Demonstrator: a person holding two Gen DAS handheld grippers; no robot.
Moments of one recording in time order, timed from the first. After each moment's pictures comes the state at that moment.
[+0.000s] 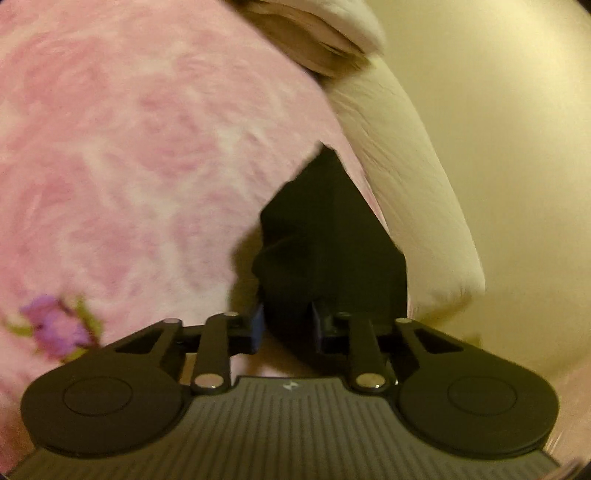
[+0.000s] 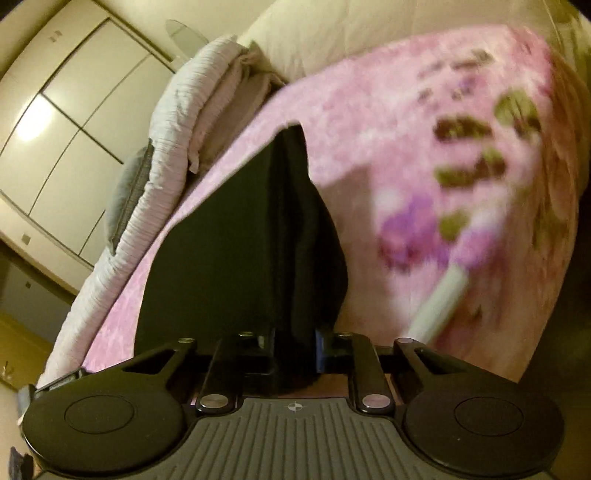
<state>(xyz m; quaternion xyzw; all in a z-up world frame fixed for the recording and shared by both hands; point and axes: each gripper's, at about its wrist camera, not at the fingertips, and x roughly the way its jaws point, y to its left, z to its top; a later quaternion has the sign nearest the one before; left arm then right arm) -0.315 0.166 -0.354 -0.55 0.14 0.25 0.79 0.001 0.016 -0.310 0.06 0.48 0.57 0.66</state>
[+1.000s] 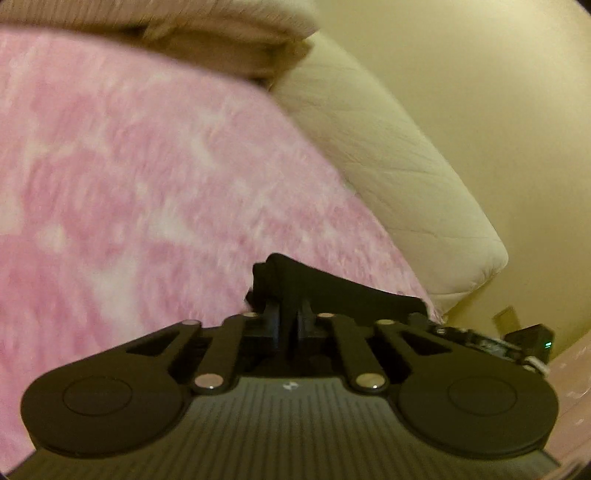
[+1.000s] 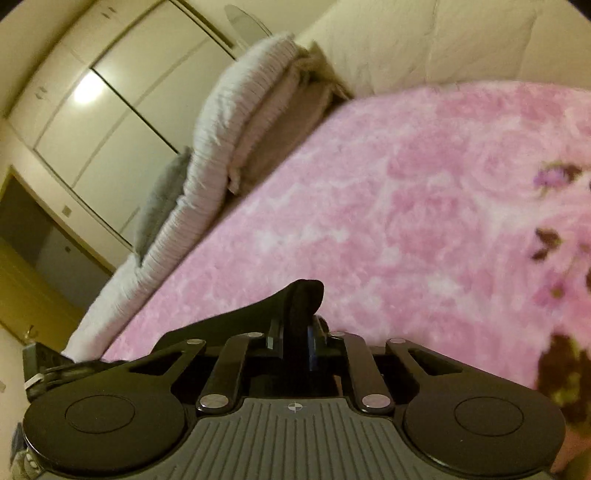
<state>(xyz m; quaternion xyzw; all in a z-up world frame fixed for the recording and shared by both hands) -0.192 0.279 -0.315 -0.41 0.17 0.24 0.86 0.103 0.157 -0.295 0.05 0.44 0.67 0.60</state>
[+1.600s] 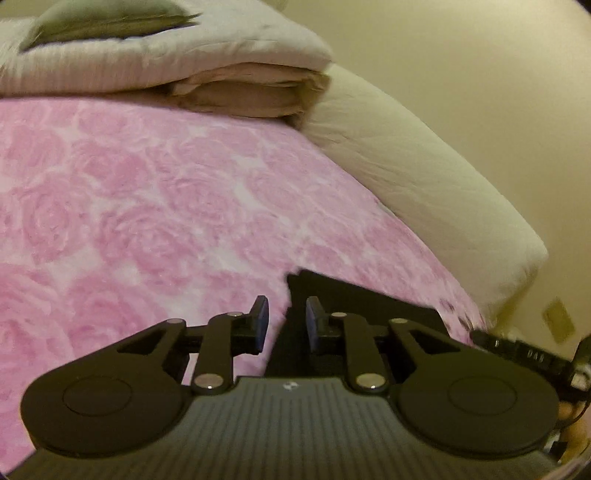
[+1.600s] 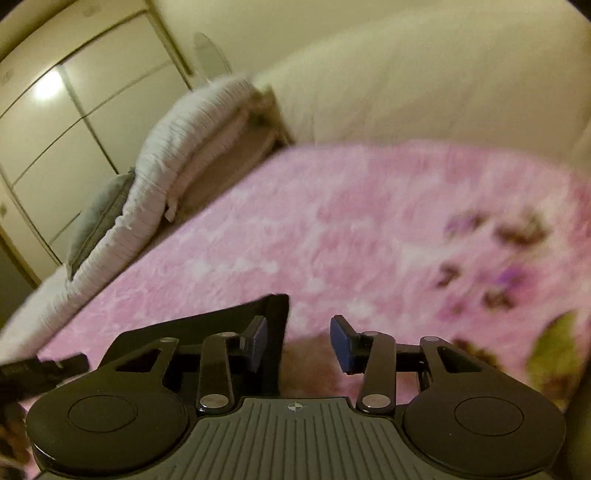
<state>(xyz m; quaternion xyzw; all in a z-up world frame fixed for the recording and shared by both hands) -0.225 0.241 -0.285 -0.34 0.19 0.32 0.86 0.060 0.114 -0.264 -0.02 0.35 0.59 0.73</state>
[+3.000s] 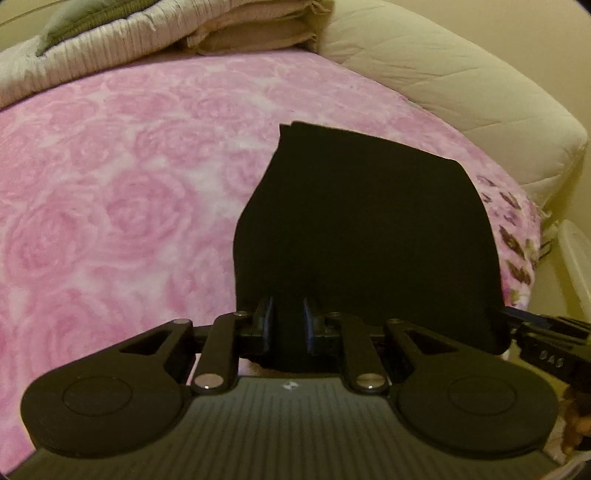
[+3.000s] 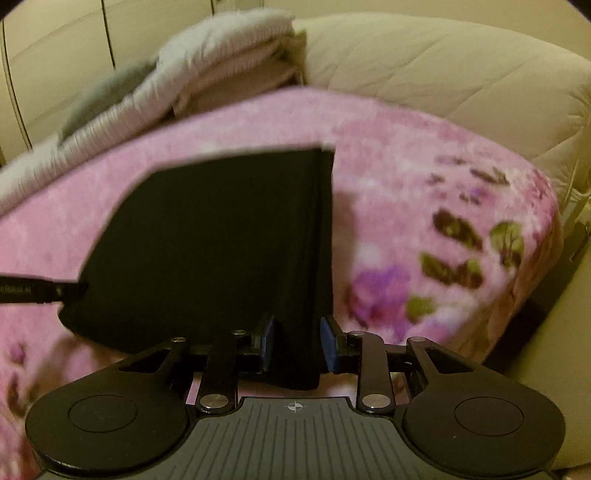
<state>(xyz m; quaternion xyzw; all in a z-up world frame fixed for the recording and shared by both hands) -0.209 0.133 -0.308 -0.28 0.33 0.39 0.81 -0.057 0.056 -0.309 -0.18 0.35 0.54 0.74</state>
